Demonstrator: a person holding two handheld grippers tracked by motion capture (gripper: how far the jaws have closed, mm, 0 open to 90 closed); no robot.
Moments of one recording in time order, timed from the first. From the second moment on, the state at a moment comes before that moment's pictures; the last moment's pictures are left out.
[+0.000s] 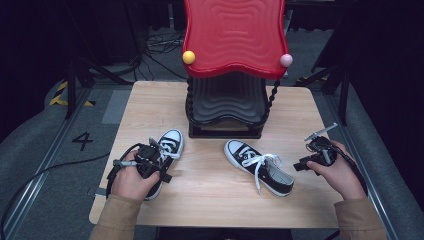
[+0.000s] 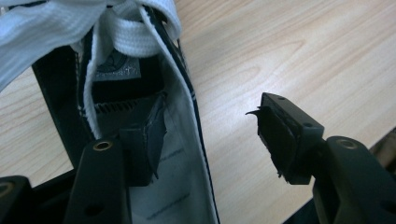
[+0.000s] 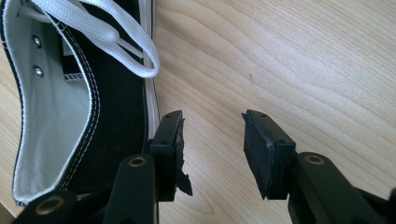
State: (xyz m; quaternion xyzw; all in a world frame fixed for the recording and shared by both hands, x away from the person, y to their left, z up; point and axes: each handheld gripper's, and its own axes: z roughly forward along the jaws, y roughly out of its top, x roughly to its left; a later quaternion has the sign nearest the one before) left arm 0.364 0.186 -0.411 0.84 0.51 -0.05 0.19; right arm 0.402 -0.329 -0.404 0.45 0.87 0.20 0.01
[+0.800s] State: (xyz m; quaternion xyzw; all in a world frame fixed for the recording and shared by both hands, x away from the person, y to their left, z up) left arm 0.382 0.181 -0.432 0.81 0.55 0.01 0.21; right arm 0.402 -0.326 -0.410 0.45 0.87 0.20 0.01
